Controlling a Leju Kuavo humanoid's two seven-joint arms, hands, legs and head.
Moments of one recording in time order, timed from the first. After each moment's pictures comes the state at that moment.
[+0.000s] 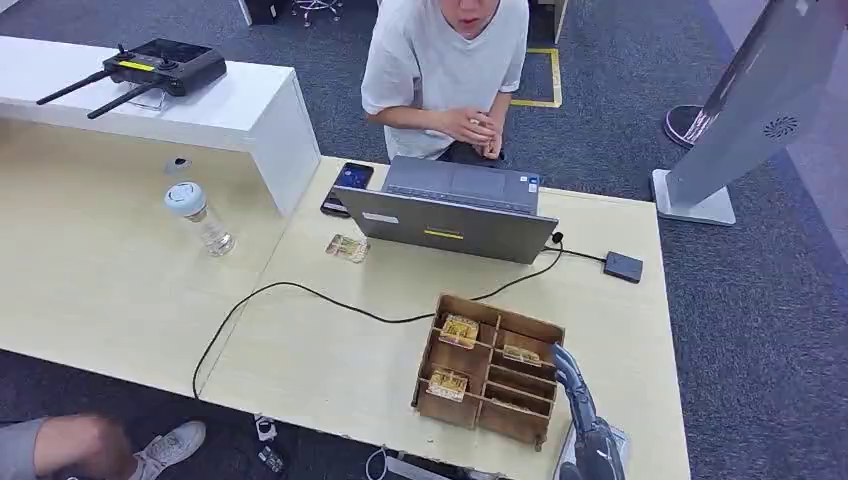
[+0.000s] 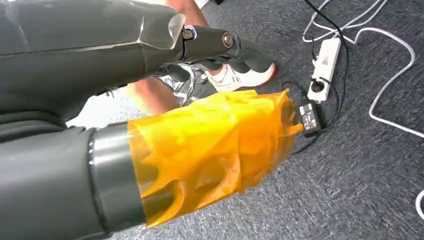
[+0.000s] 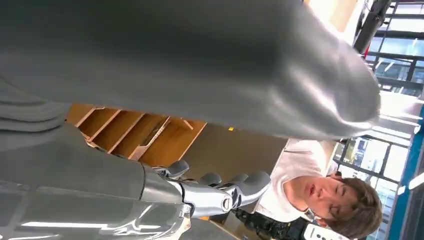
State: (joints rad) left arm -0.01 -0.18 0.26 -0.21 -1.44 0.55 0.16; right arm 0.23 -0.24 0.68 -1.80 0.21 -0.46 -0.26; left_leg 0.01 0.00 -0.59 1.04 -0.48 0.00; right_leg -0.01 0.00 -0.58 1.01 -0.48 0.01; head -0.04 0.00
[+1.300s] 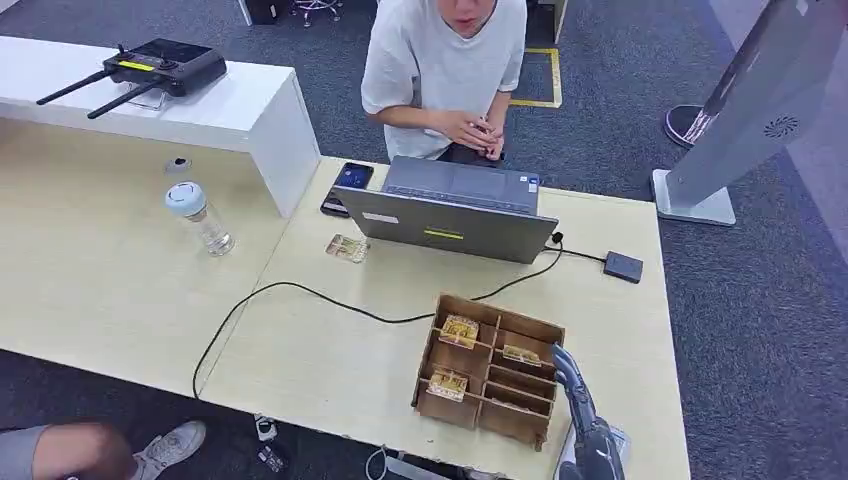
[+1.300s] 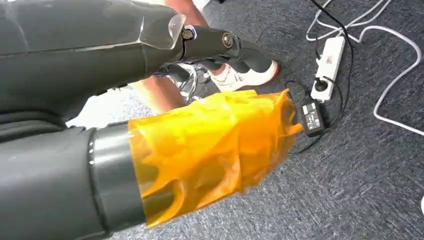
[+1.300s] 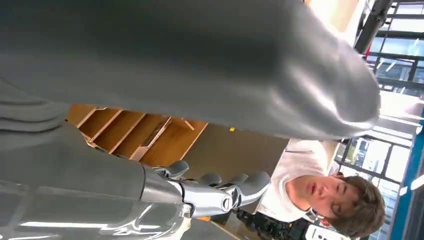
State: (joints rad) left arm -0.01 -0.18 0.26 -0.21 -1.44 0.55 0.17; right arm 0.23 -0.24 0.68 -1.80 0.21 -0.46 -0.26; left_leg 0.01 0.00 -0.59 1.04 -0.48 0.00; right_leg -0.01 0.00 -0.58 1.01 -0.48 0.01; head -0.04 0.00
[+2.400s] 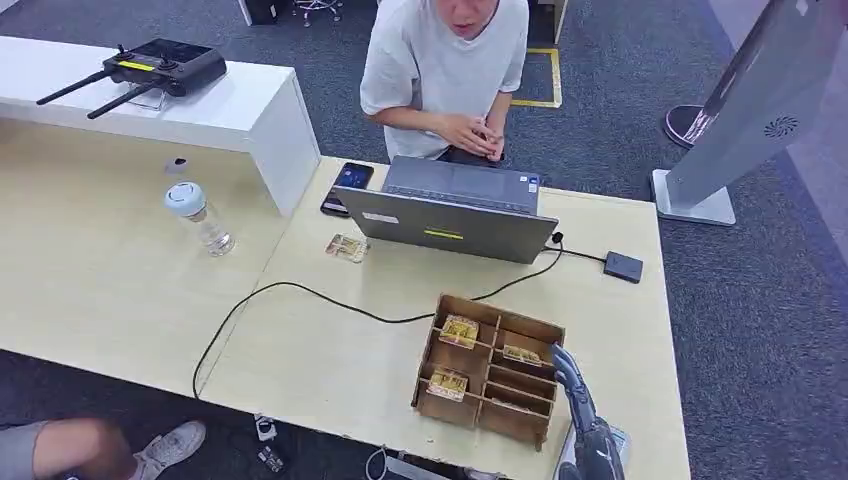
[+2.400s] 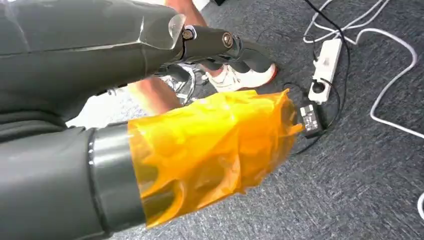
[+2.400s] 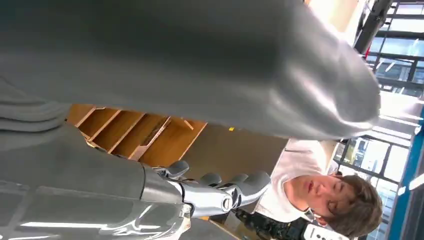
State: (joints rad) left arm -0.01 -0.18 0.26 -0.21 -1.44 0.55 0.17; right arm 0.23 -0.24 0.68 -1.80 0.21 -0.45 -0.26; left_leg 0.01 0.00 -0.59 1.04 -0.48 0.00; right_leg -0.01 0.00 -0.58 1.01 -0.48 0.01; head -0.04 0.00
